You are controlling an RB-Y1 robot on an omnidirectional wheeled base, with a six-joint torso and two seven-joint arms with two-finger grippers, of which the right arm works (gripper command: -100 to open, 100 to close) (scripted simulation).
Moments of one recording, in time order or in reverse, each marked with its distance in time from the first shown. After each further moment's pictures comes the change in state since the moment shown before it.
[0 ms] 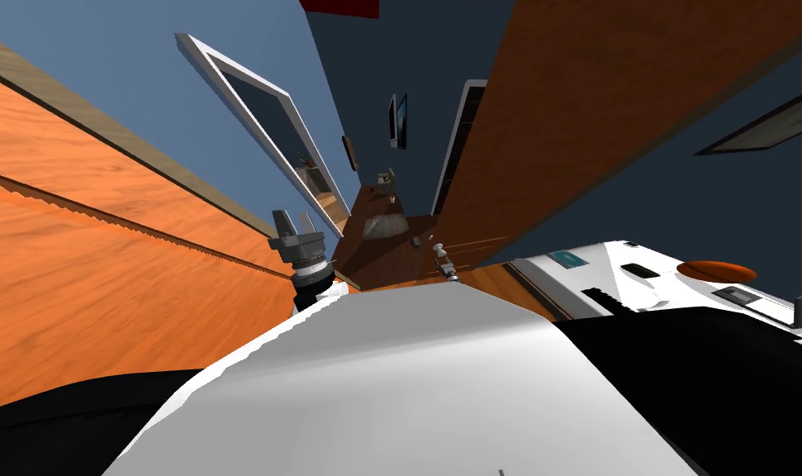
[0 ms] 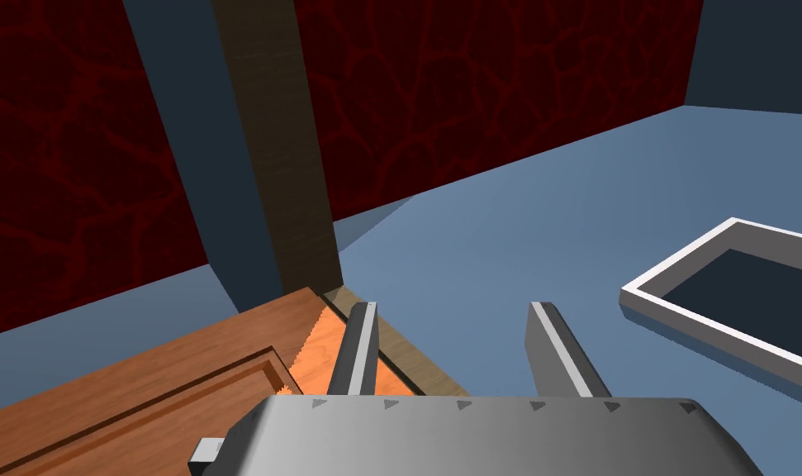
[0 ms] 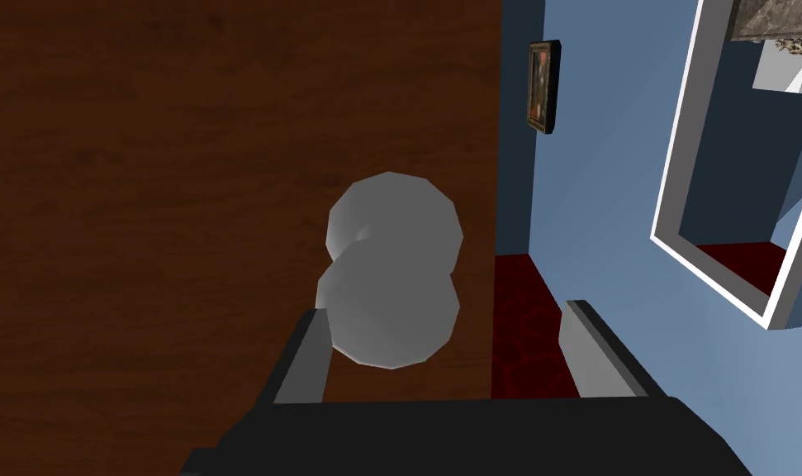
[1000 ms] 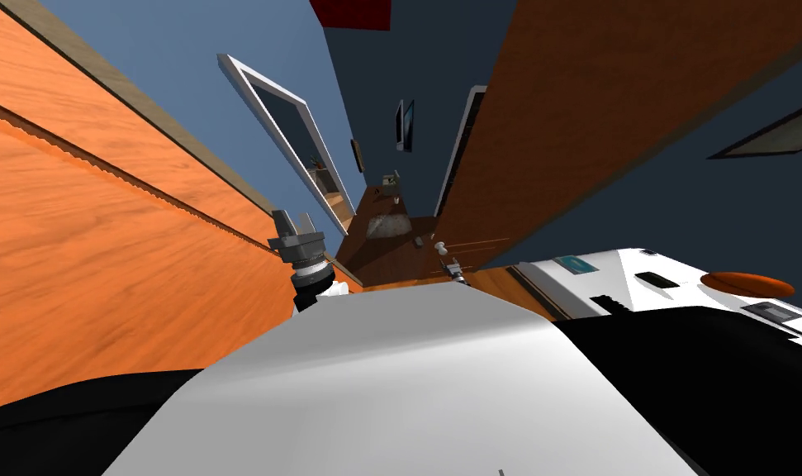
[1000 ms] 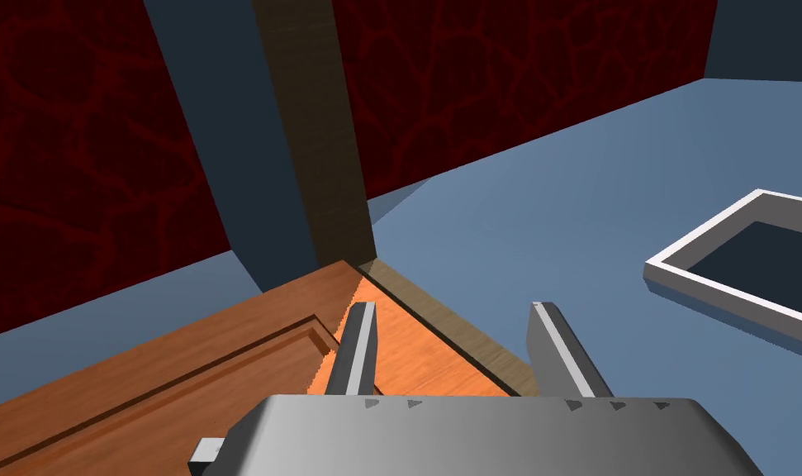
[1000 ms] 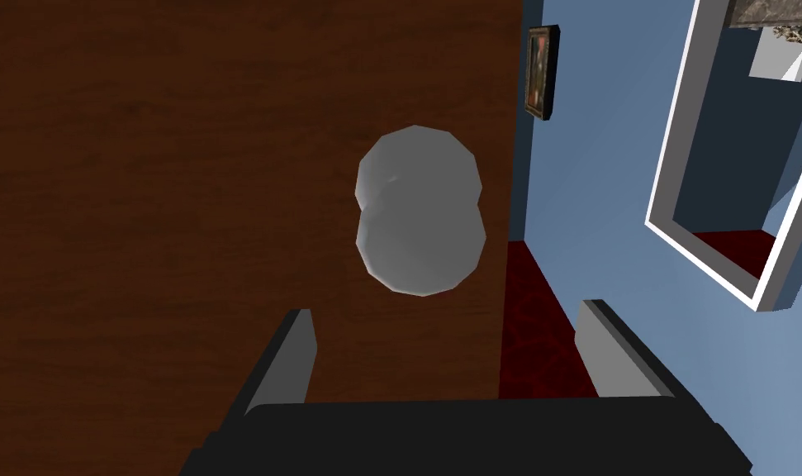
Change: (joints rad) arm 0.012 -0.048 -0.035 0.018 -0.028 -0.034 -0.025
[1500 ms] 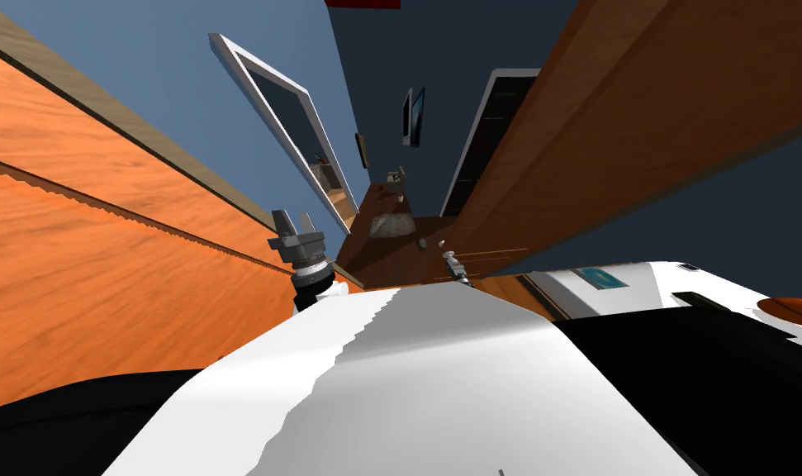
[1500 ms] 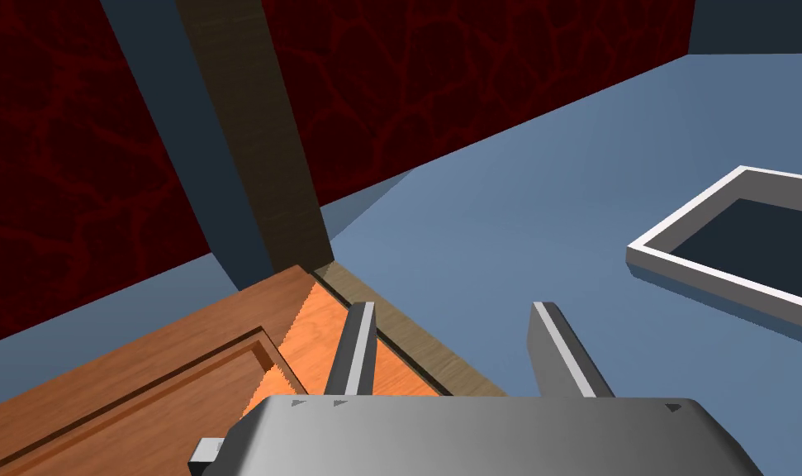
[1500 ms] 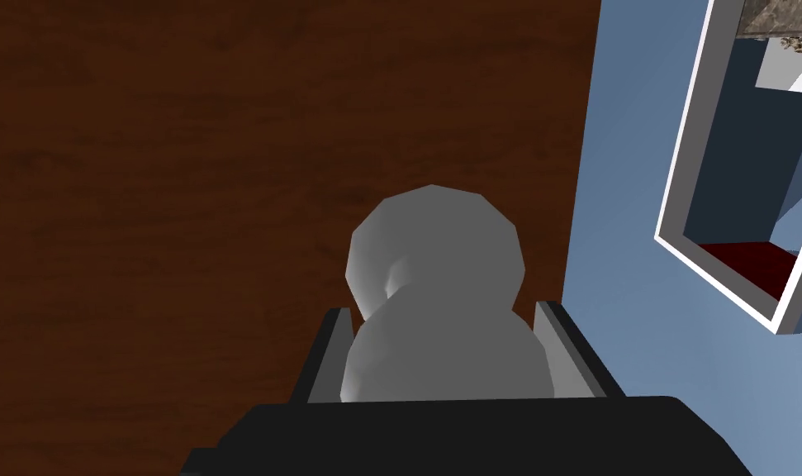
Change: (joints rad) arm 0.004 -0.016 -0.038 0.033 -0.026 -0.027 0.005
